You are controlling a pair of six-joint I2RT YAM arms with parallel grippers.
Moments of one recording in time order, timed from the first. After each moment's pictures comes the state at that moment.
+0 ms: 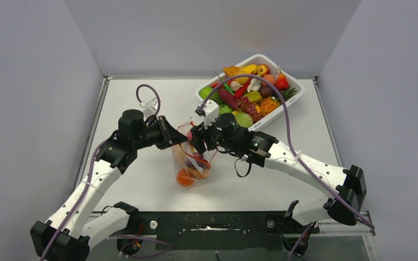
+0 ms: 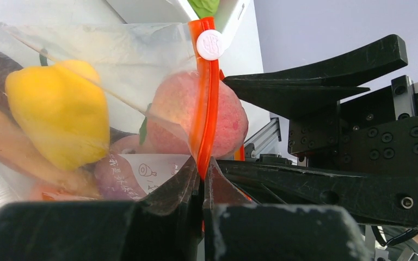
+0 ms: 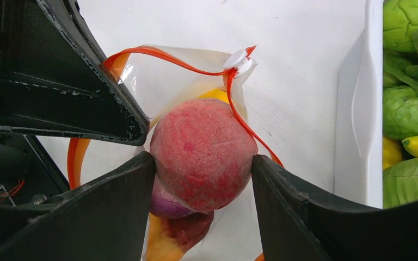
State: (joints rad) left arm -0.41 0.98 0.92 -0.39 0.48 -0.85; right arm 0.98 1.37 1.22 -0.32 0.10 0.16
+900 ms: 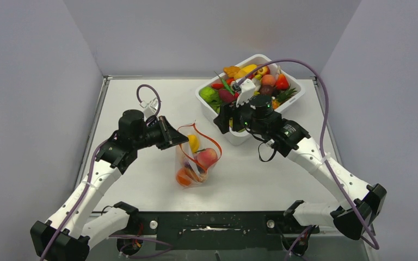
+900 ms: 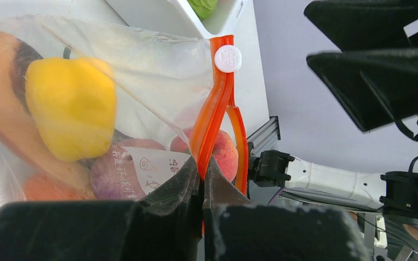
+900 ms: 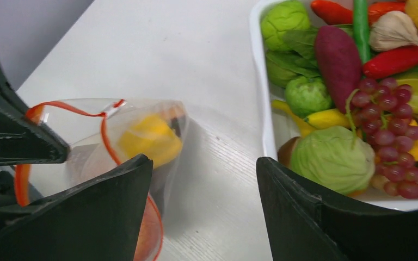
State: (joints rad) left arm -0.42 0.98 0.91 -0.39 0.49 -0.85; right arm 0.73 1.23 1.26 -0.41 0.00 0.22
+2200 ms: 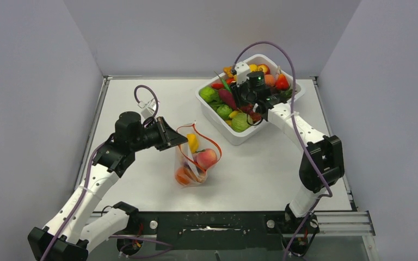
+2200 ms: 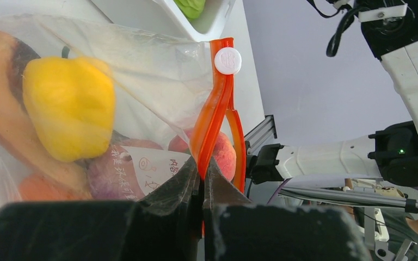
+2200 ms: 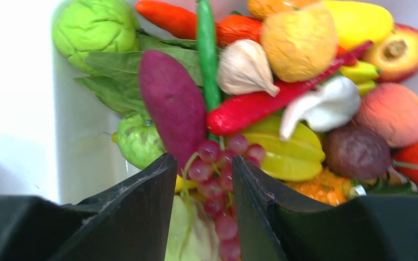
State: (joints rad) left arm -0.42 0.93 0.91 -0.38 0.50 -0.85; right arm 0.39 1.68 1.42 -0.26 0.00 -0.16
